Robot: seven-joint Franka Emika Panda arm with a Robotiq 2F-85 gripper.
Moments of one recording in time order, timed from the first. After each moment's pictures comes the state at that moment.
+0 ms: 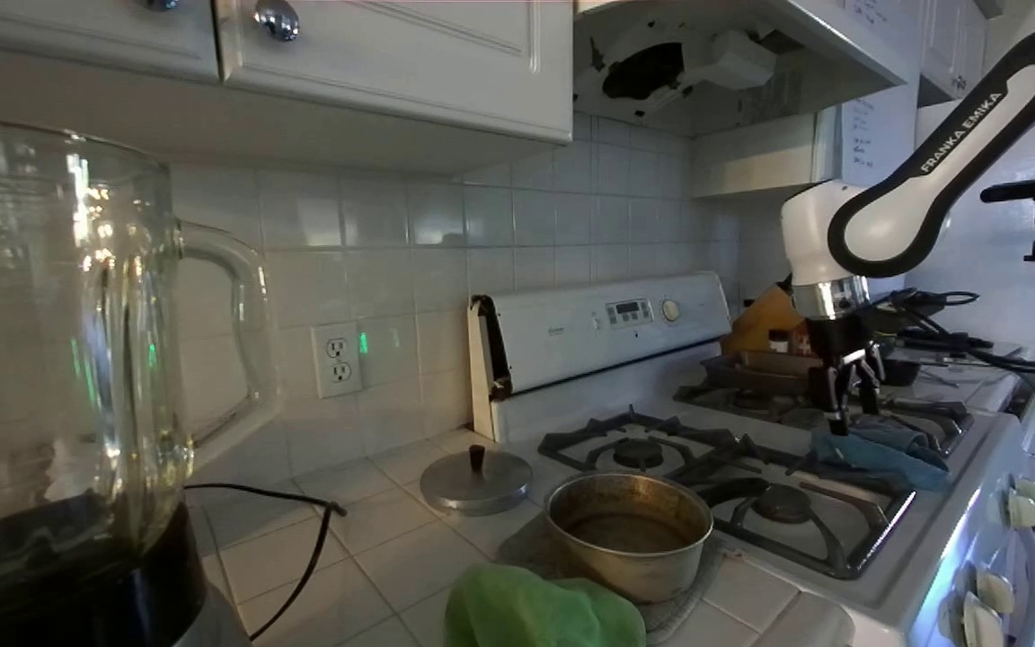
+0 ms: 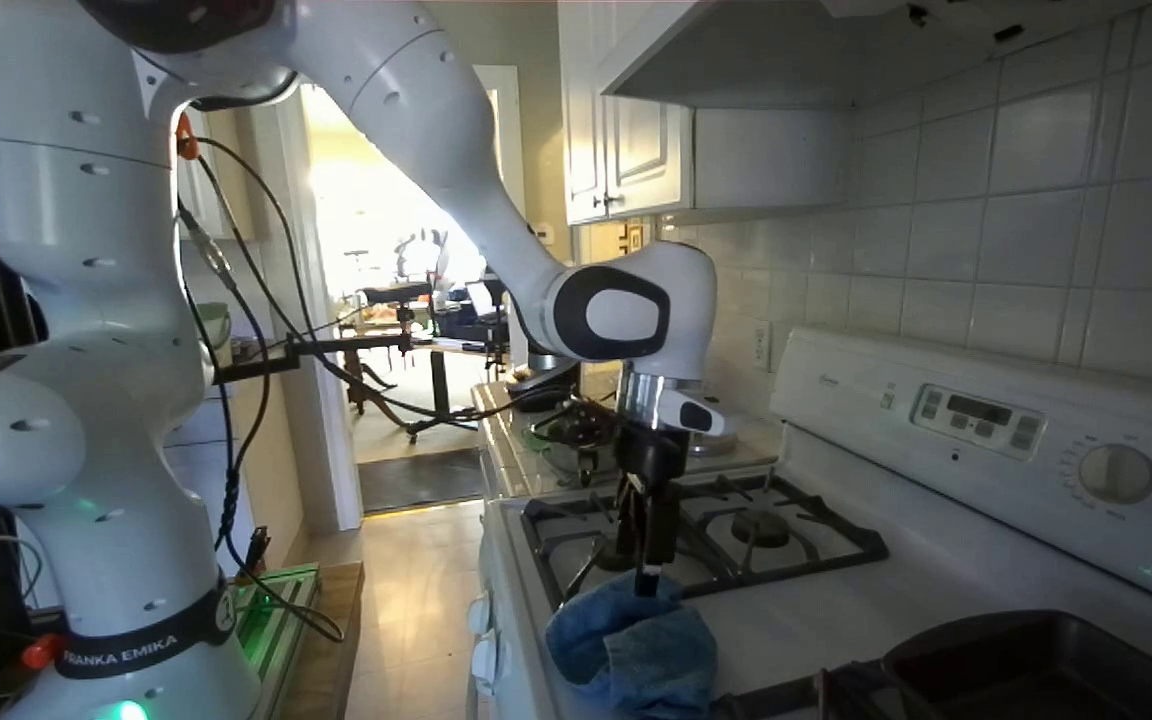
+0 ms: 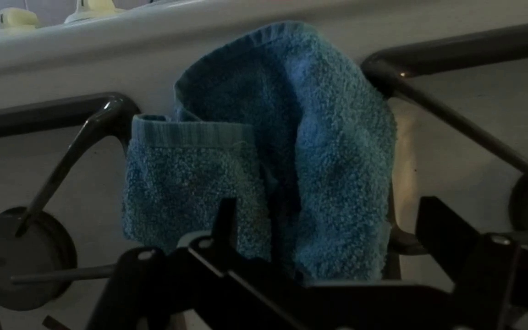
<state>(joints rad) -0.01 0.15 -0.05 -2.32 -0.17 2.29 0.22</state>
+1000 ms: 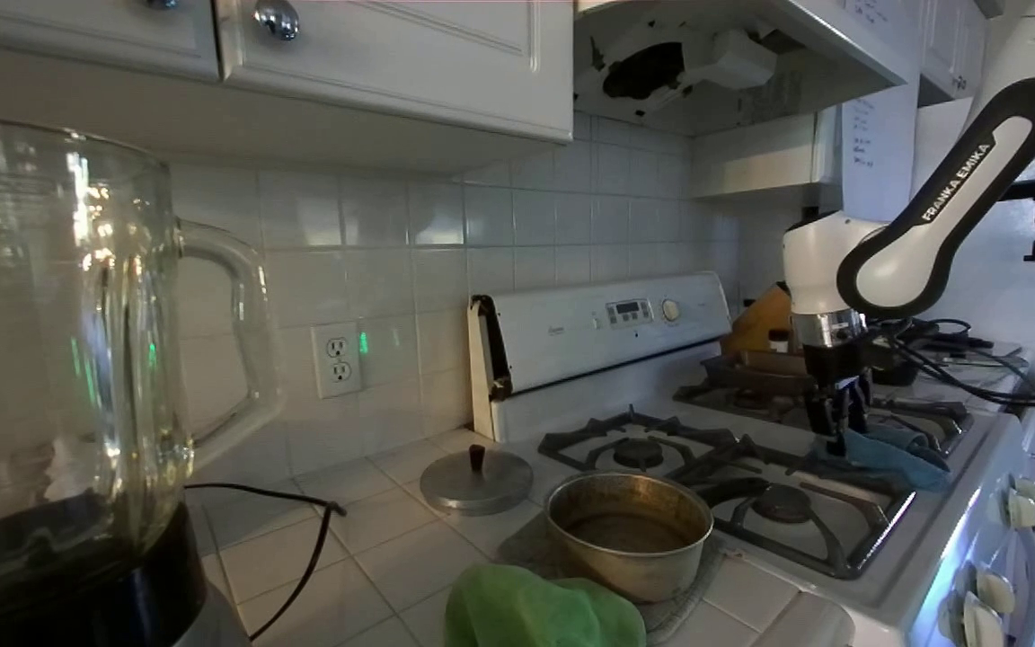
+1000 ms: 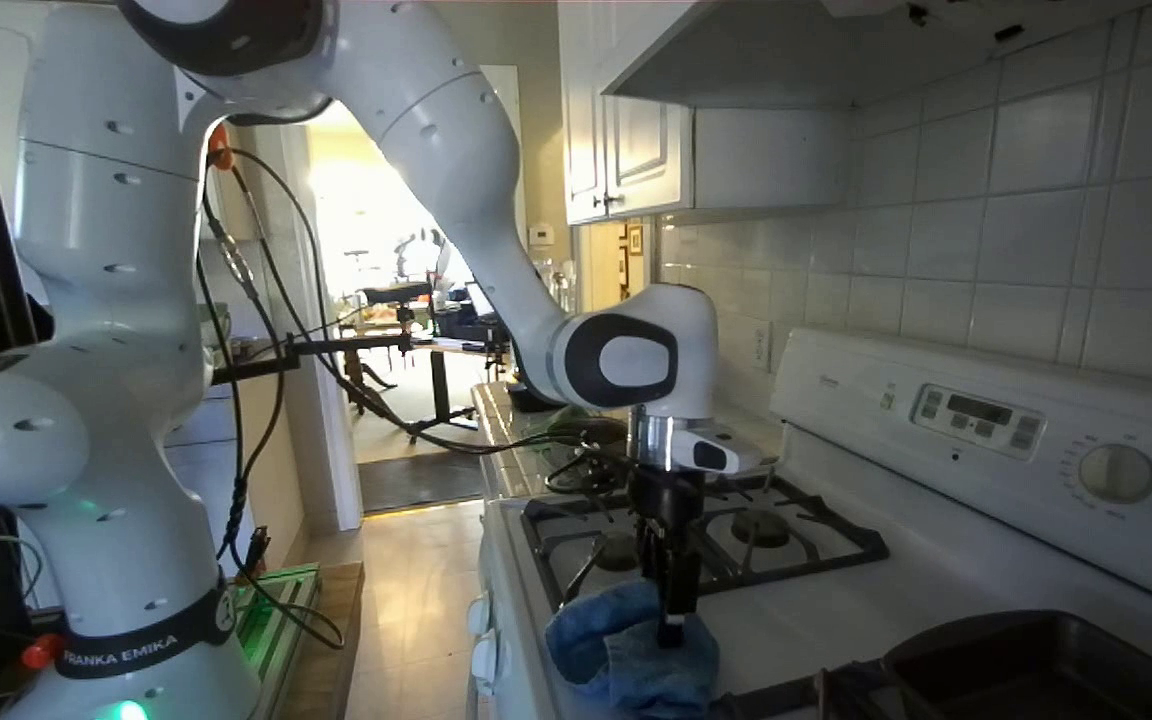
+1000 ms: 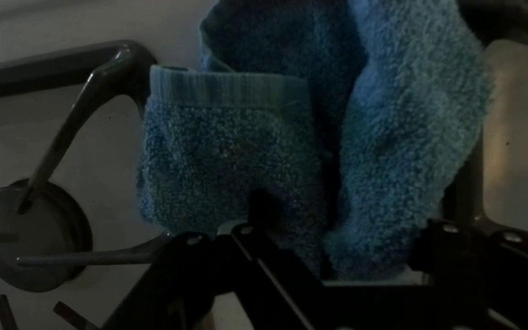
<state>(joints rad) 0.00 0.25 -0.10 -2.32 -0.31 2.45 0.30</state>
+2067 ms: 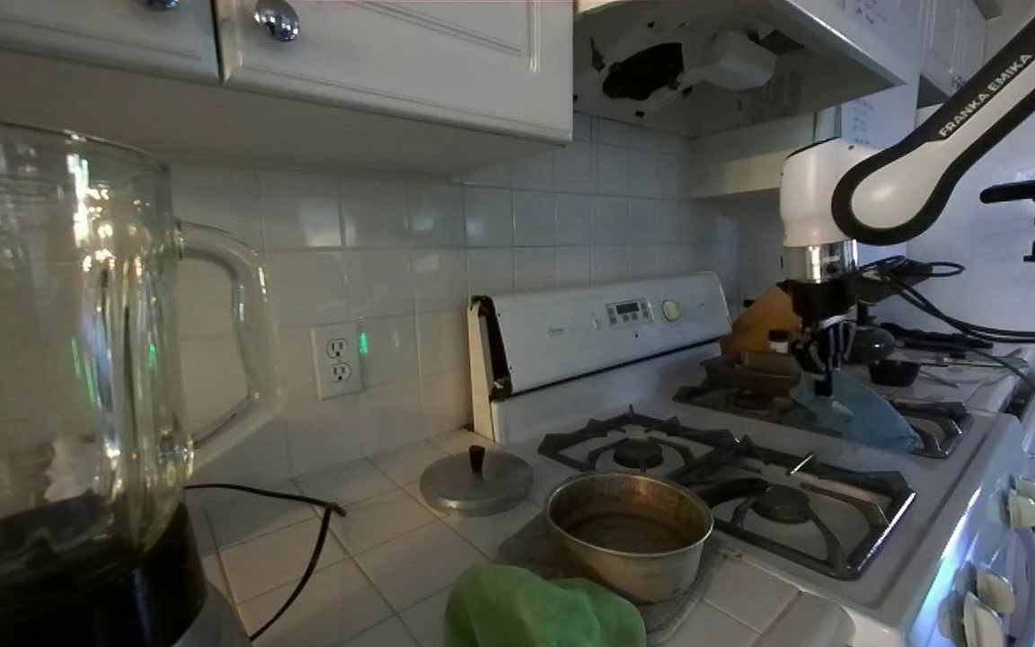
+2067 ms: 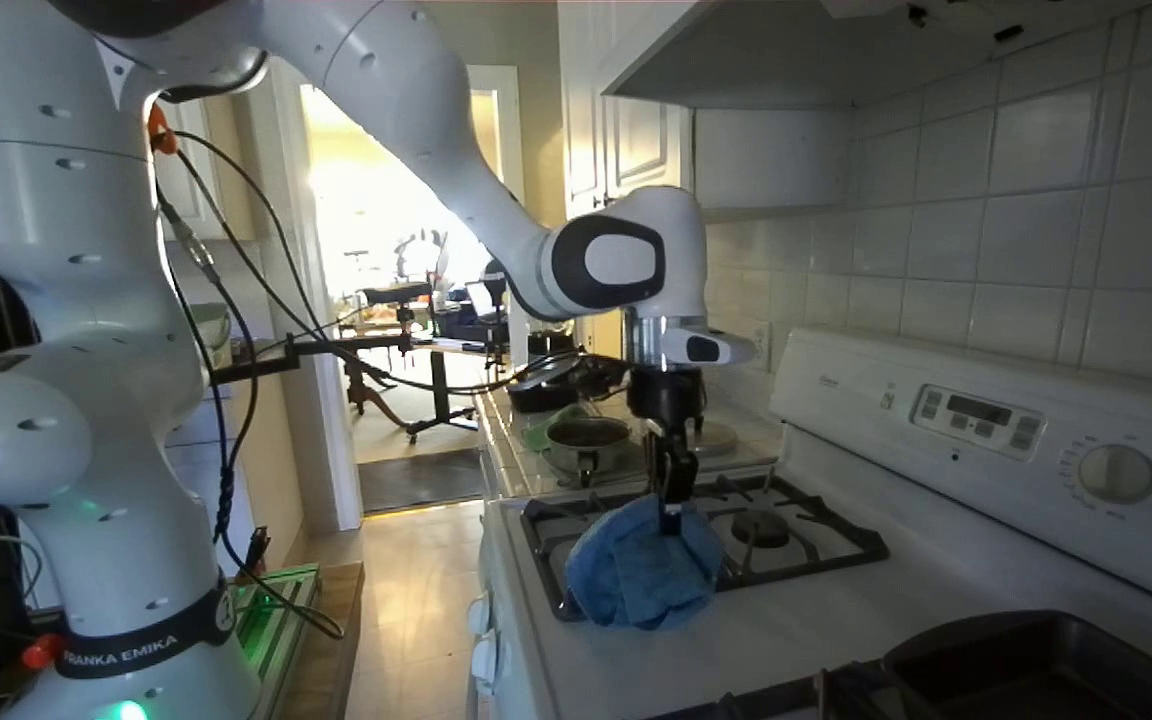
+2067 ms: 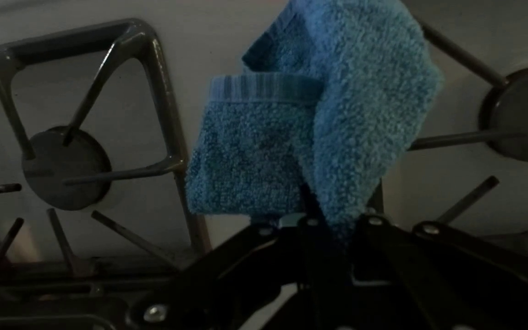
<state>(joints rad) 0.02 0.06 -0.05 -2.30 -0.24 2.32 0.29</state>
